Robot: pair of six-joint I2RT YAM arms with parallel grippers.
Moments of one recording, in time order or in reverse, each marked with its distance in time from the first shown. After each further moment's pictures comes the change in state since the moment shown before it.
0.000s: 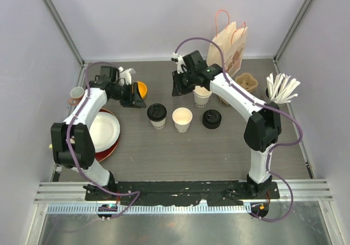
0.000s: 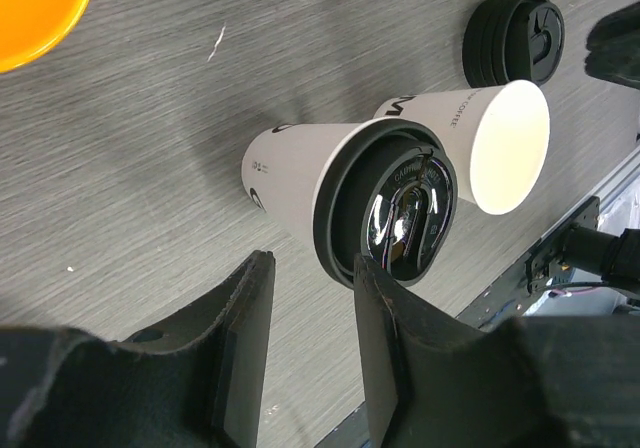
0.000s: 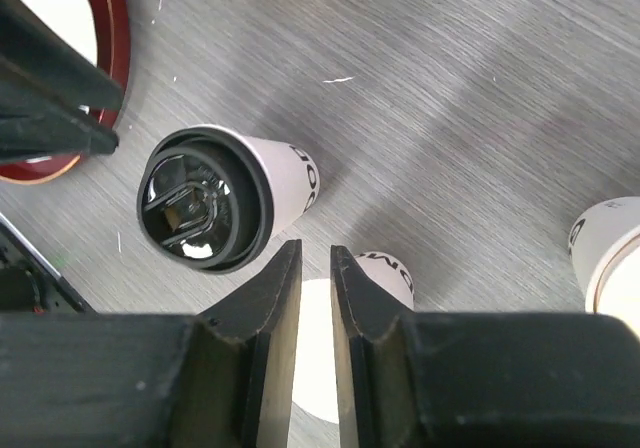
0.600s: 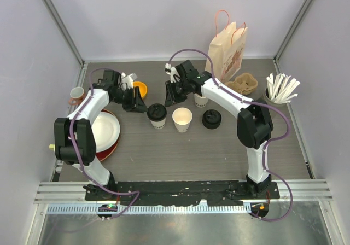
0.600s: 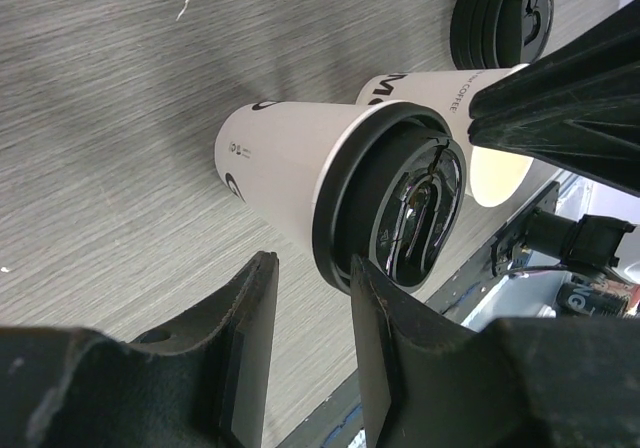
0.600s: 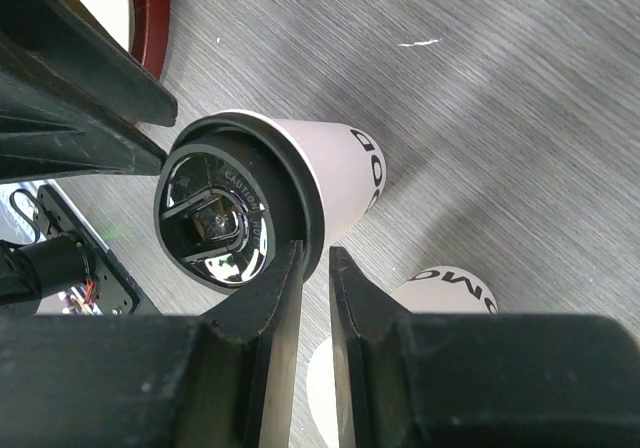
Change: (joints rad) left arm -0.002 0.052 -0.046 0.013 0.065 -0.049; right arm 0.013 0.087 -0.074 0.109 -0.140 0.100
